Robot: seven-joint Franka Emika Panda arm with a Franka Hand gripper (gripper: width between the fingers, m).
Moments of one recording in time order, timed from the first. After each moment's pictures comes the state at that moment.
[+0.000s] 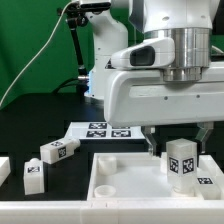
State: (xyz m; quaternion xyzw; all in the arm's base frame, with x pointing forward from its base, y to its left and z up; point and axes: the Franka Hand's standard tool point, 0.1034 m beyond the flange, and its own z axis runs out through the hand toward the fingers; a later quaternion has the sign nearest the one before) arm 0.654 0.104 0.088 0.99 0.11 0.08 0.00
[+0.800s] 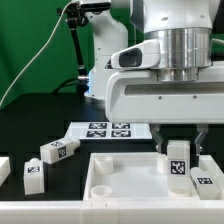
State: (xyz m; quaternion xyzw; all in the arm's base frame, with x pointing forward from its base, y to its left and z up) arm 0.652 0.110 0.088 0.98 -0.16 0.08 -0.03
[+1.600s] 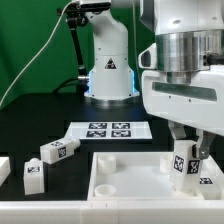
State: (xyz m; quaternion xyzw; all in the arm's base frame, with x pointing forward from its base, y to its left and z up) arm 0.648 0.124 0.085 0.85 -0.52 0.04 -0.05
